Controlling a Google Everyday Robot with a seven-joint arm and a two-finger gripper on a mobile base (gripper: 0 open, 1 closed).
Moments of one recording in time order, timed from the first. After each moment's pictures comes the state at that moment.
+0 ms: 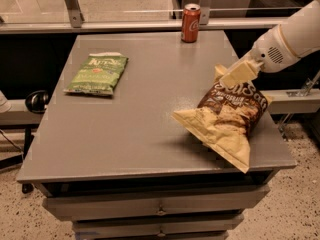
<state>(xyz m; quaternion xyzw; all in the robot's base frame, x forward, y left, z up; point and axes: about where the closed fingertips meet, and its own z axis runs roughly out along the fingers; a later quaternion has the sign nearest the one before) 0.572 -0.183 0.899 -0.44 0.84 0.18 0.28</state>
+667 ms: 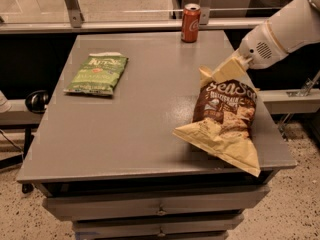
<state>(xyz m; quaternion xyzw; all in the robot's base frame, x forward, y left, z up) 0.568 -0.153 0.906 -0.45 0.83 0.21 0.26</state>
